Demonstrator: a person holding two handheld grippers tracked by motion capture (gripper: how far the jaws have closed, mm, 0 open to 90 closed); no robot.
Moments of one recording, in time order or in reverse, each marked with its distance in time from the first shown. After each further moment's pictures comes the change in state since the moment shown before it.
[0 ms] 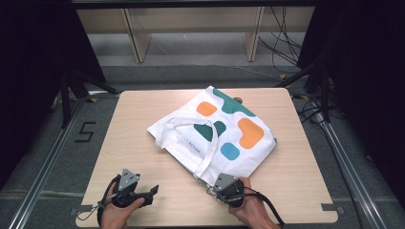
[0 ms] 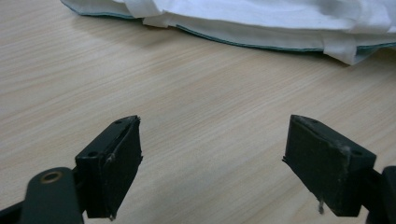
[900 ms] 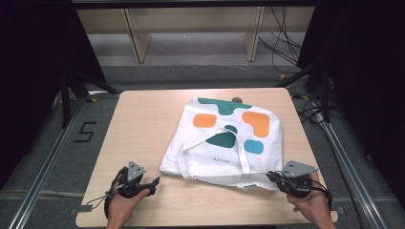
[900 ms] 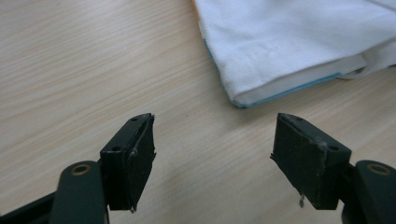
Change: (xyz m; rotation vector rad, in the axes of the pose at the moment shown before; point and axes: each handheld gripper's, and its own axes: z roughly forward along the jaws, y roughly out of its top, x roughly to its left) left arm 0.010 0.016 0.030 0.078 0.052 0.115; right arm -0.090 -0.104 -0.092 -0.133 -0.083 0.243
